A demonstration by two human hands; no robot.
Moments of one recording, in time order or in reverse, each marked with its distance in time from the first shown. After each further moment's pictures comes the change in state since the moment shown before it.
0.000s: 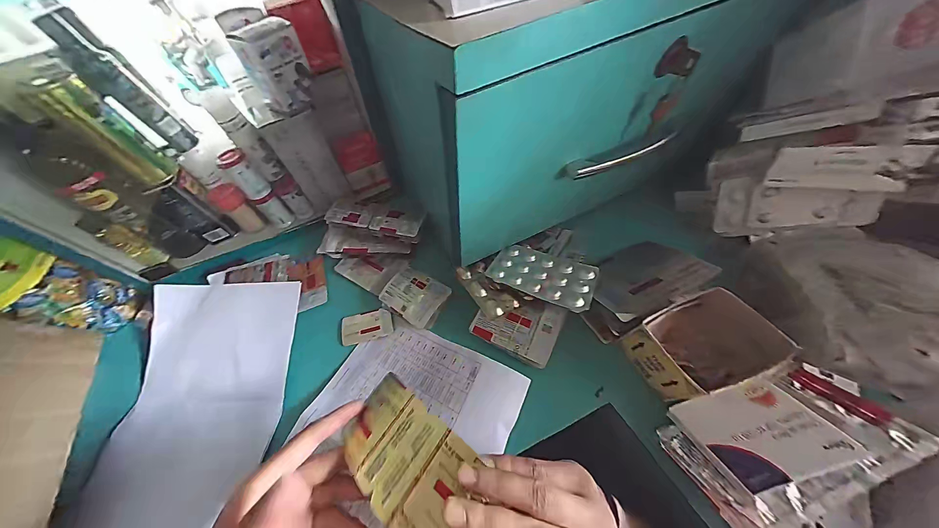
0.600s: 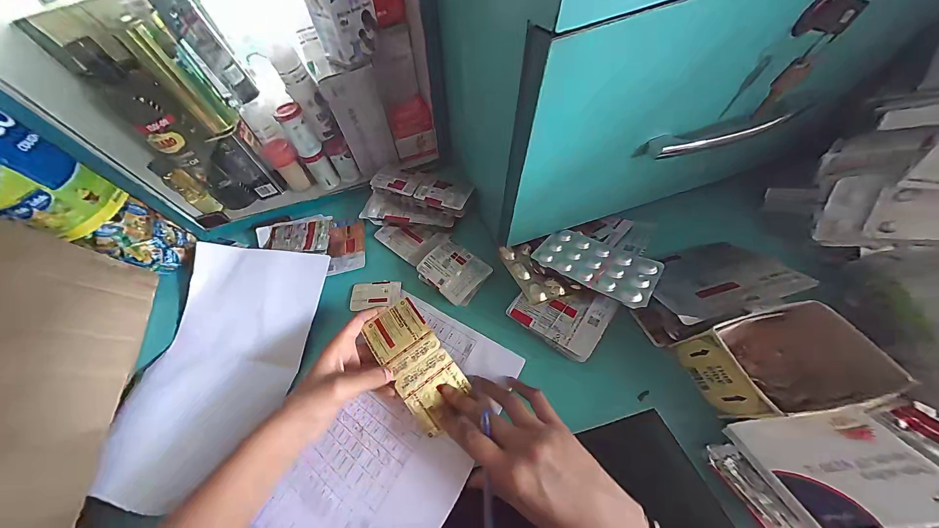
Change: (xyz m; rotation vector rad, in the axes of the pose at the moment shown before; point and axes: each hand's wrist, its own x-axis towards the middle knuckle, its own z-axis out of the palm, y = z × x) left_hand 0.068 -0.035 -0.032 0.116 0.151 -0.087; right_hand -0.019 0.006 0.026 -0.304 -0.554 0.301
